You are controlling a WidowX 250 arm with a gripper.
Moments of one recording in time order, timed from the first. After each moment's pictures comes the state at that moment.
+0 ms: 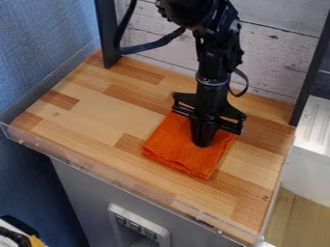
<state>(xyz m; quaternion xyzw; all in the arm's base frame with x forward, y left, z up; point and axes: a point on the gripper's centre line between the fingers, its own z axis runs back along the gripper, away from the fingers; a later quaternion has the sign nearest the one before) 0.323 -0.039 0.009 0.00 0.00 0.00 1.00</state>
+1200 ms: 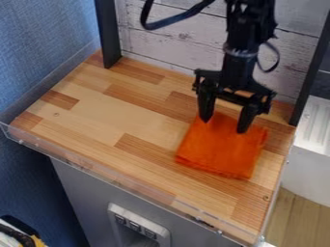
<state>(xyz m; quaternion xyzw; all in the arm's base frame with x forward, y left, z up) 0.334 -0.065 0.056 0.01 0.02 0.00 1.00</state>
